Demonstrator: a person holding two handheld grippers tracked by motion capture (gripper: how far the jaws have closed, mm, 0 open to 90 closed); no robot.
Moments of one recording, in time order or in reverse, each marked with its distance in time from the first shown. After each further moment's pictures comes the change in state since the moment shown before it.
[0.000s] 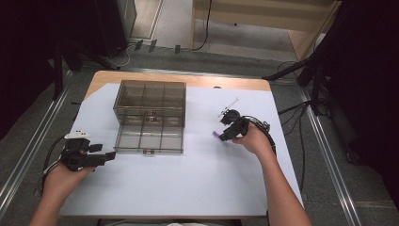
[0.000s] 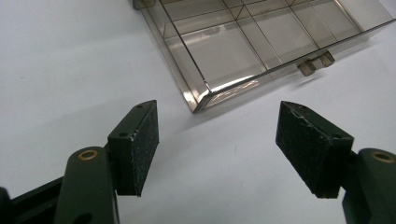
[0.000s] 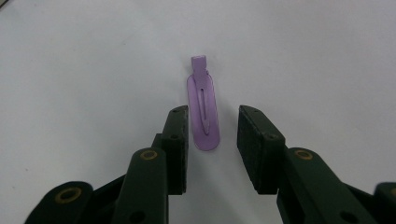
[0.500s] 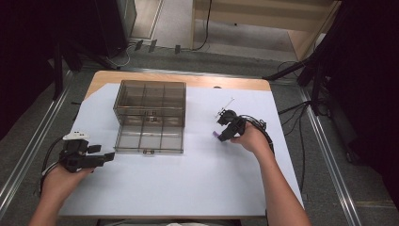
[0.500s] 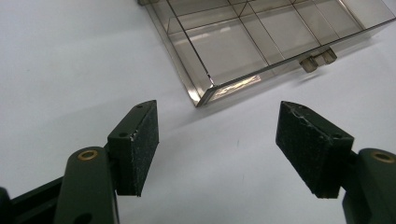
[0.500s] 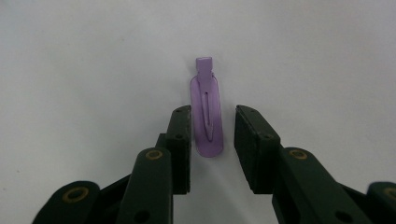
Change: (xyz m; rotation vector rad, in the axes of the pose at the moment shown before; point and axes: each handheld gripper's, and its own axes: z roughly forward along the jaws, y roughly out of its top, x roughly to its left) left arm 0.001 -0.004 -0.003 0.000 0.008 -0.011; right arm 0.003 0.008 0.008 0.055 -0.008 -0.025
